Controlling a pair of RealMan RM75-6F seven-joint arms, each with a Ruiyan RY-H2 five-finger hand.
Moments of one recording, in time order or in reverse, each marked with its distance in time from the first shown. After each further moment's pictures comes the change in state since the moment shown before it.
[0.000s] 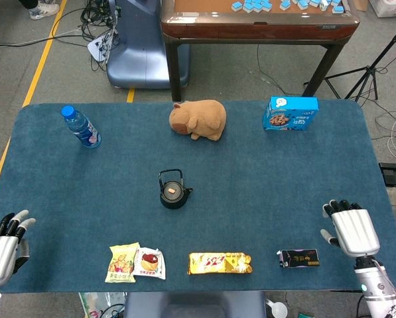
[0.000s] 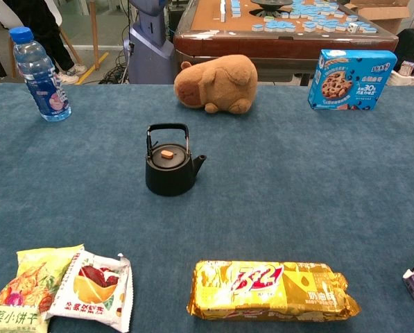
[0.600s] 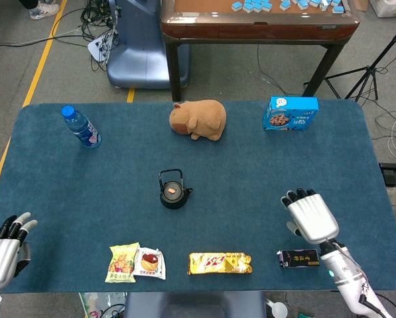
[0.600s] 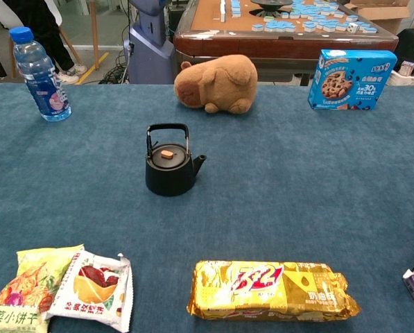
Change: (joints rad) left arm 0.010 0.016 0.014 -0.021 0.019 -0.007 0.006; right arm 0.250 0.049 -0.069 -0.250 0.022 -0.052 -0.245
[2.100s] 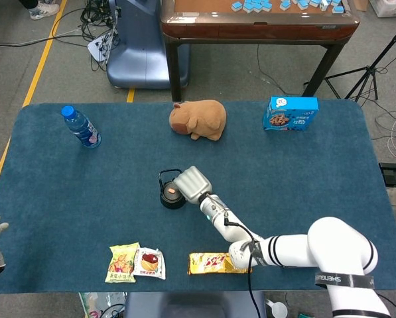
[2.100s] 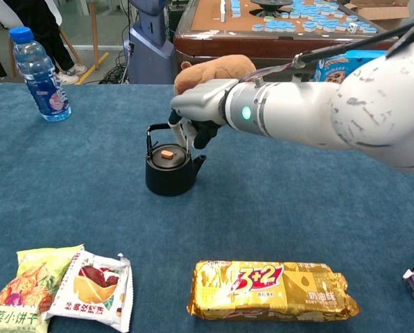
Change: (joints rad) left arm 0.086 0.072 -0.004 -0.026 0.015 0.130 -0.118; right arm 0.748 -0.545 0.371 0.527 0.777 -0.686 -0.113
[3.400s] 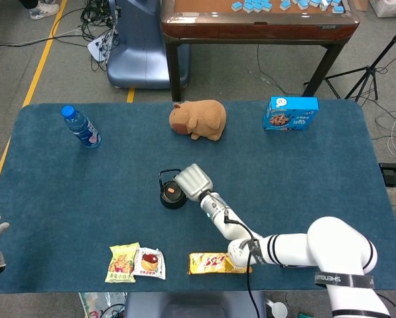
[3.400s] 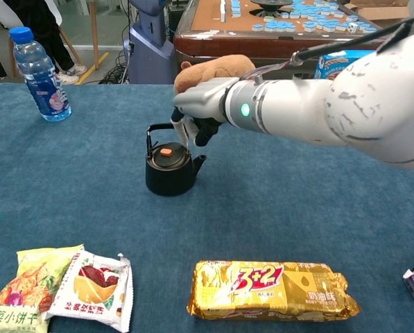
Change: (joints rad) left arm -0.001 -0.001 -0.001 0.002 0.000 -0.002 0.000; right arm 0.012 -0.009 0.008 0.027 0.042 -0.010 -0.006
